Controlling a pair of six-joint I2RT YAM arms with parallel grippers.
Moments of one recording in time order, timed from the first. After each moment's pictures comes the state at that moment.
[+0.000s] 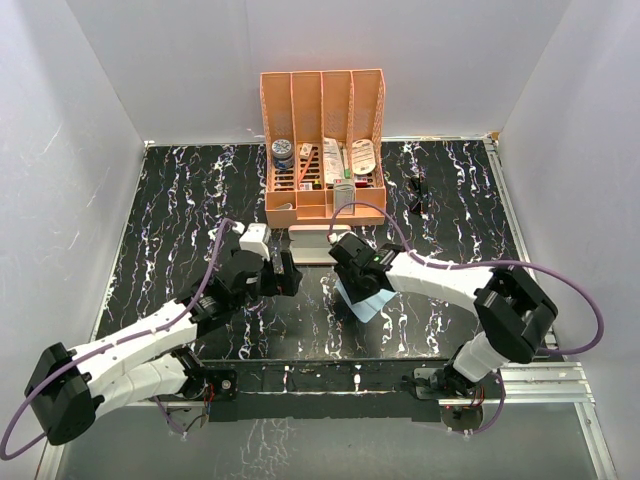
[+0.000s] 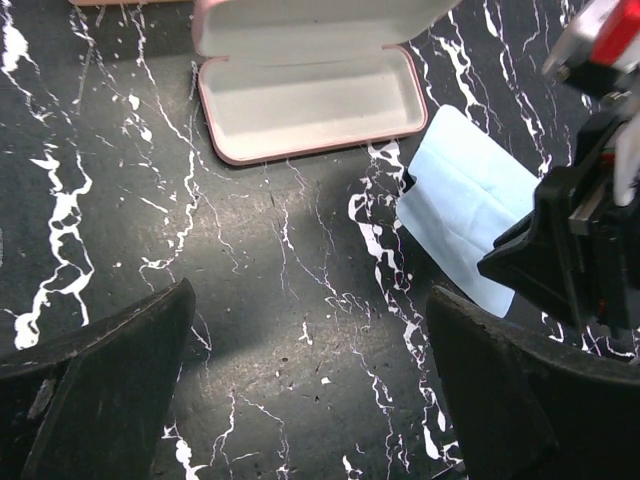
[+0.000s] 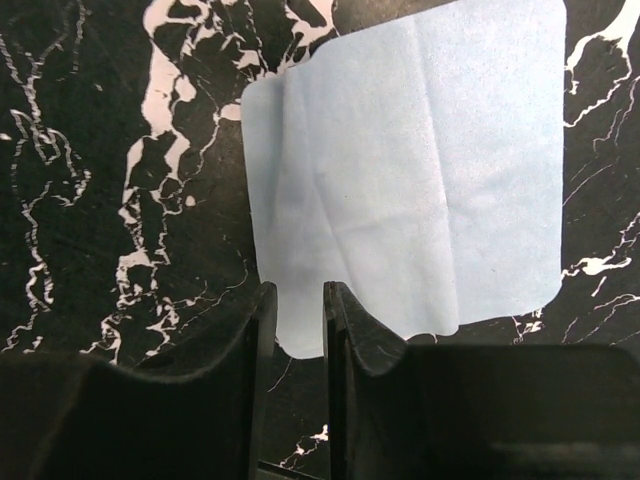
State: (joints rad) left arm -0.84 0.97 0.55 -0.15 -0.27 -0.56; right arm 0.85 1.52 0.95 -0.59 0.13 0.35
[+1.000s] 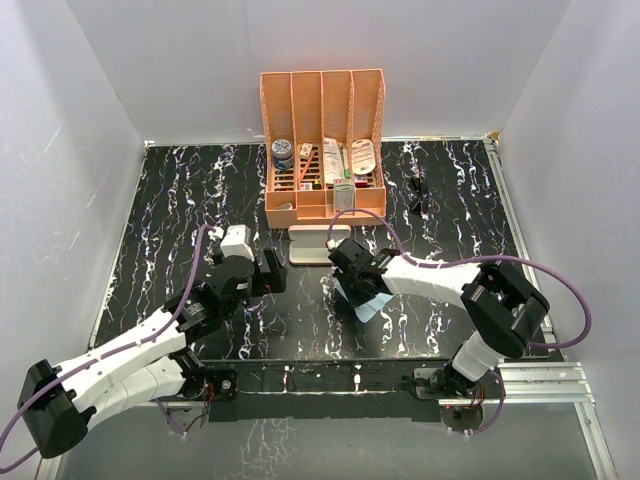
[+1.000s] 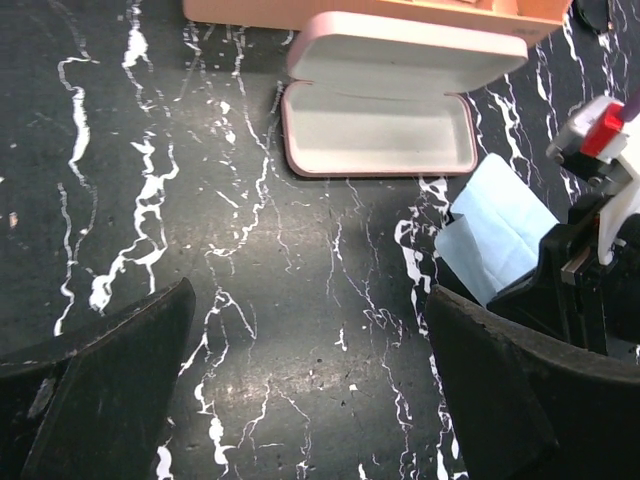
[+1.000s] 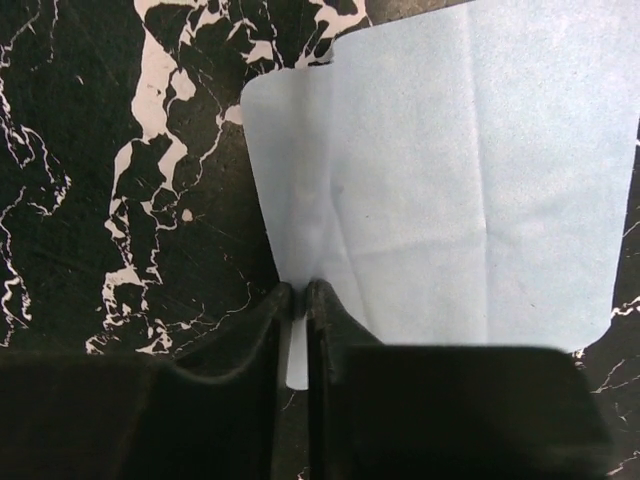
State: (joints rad) left arm -0.84 0.86 0.54 -0.26 -0.42 -0.64; right arm 0.85 1.58 0.89 -0.49 0.09 0.34
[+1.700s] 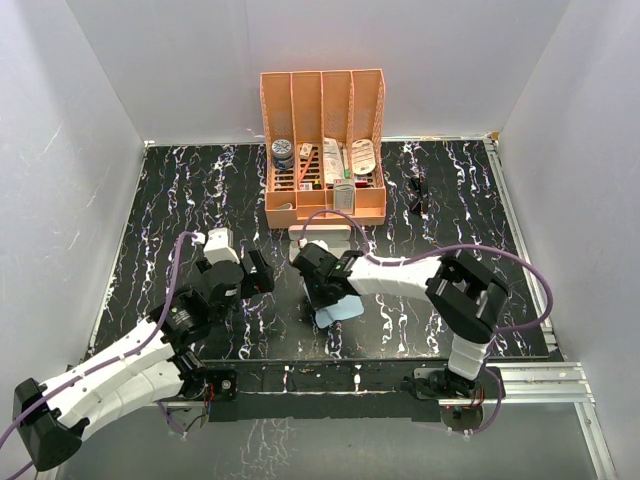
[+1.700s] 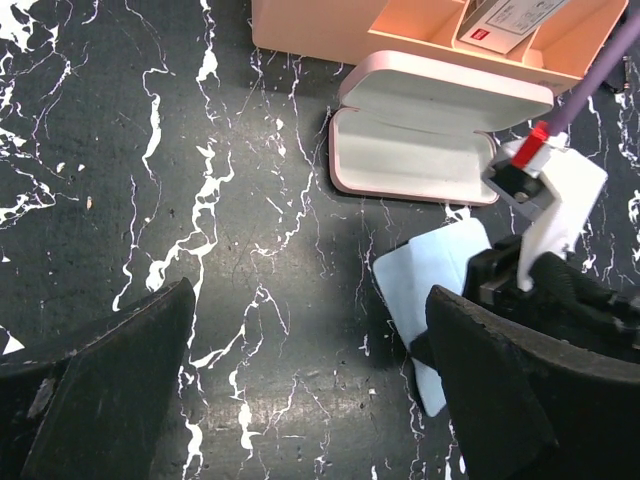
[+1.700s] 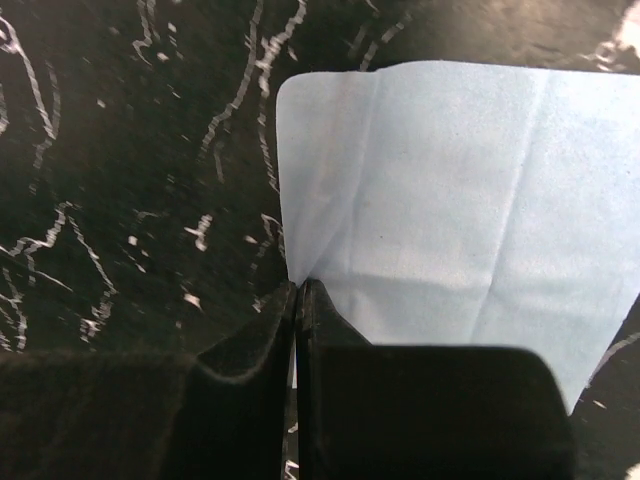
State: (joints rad) left arm -0.84 0.73 0.54 -0.39 -0.54 -0.70; right arm 0.99 1.76 1.08 -0.45 0.07 0.61
